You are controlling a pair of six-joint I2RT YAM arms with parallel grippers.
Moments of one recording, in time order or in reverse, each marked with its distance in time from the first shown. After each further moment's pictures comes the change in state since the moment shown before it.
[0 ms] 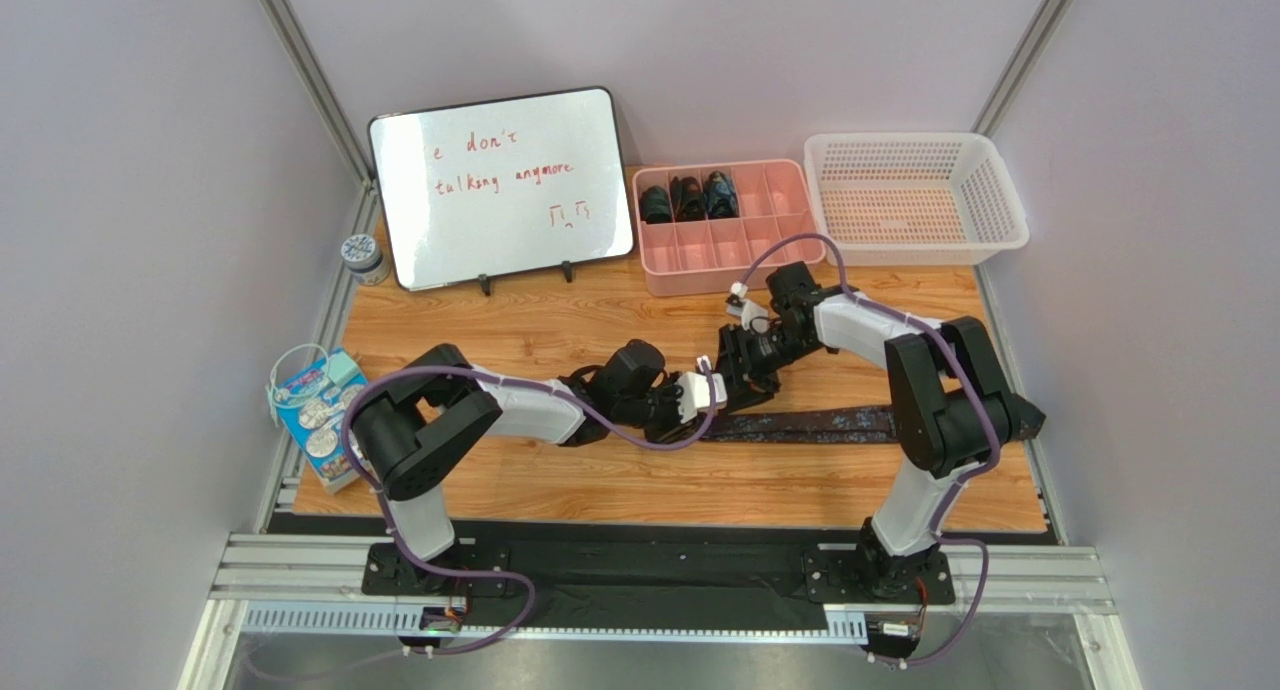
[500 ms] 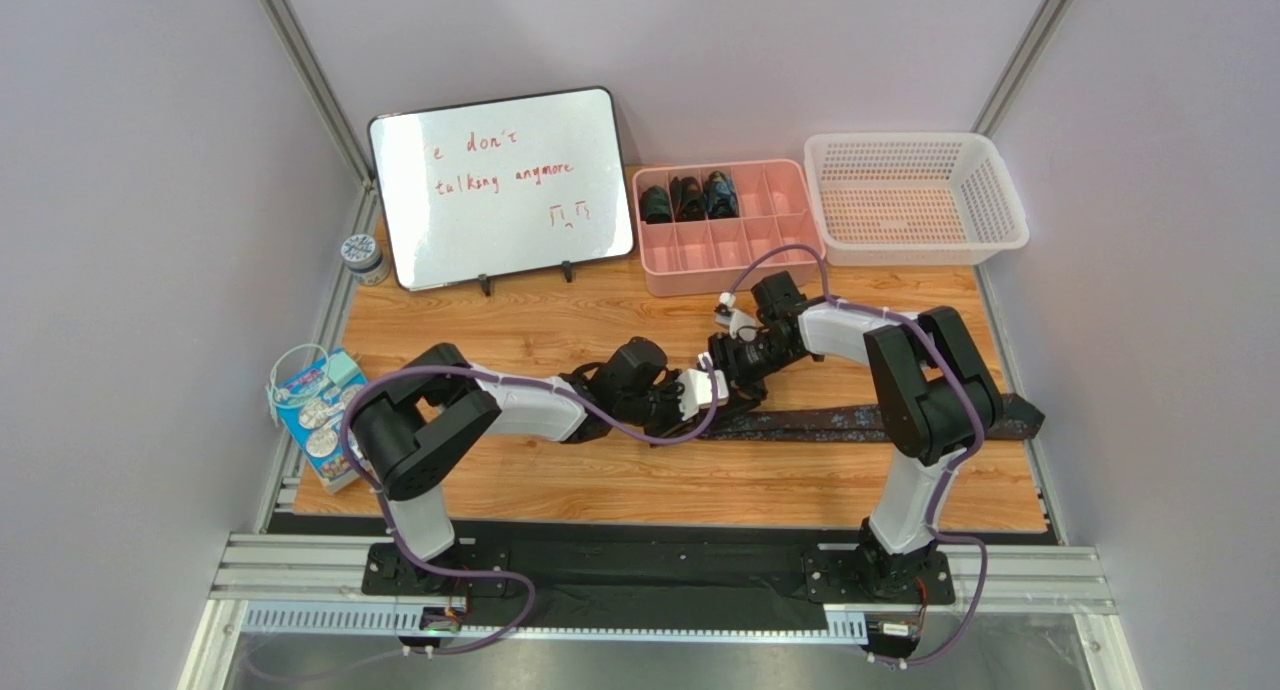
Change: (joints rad) left arm 0.000 0.000 0.024 -0.050 -0.015 -0.014; right arm 0.062 0.070 -0.045 0.150 -0.008 0.089
